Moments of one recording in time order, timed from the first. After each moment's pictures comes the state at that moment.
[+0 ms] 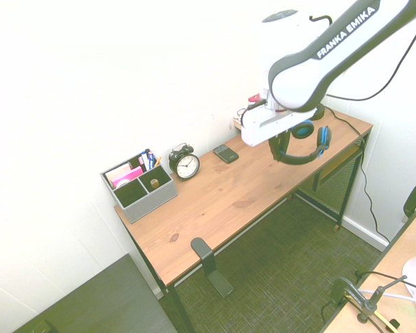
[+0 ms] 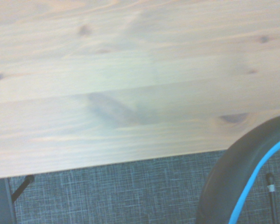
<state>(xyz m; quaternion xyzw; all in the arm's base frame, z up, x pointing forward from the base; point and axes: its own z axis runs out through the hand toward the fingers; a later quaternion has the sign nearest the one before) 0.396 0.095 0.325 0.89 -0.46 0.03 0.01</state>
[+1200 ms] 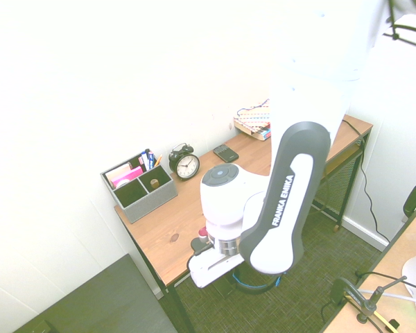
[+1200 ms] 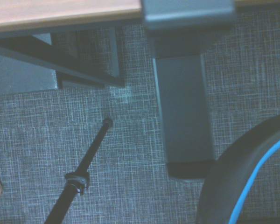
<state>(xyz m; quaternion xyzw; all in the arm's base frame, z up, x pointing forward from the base) 0.346 0.307 0.125 0.90 -0.44 -0.04 -0.02</state>
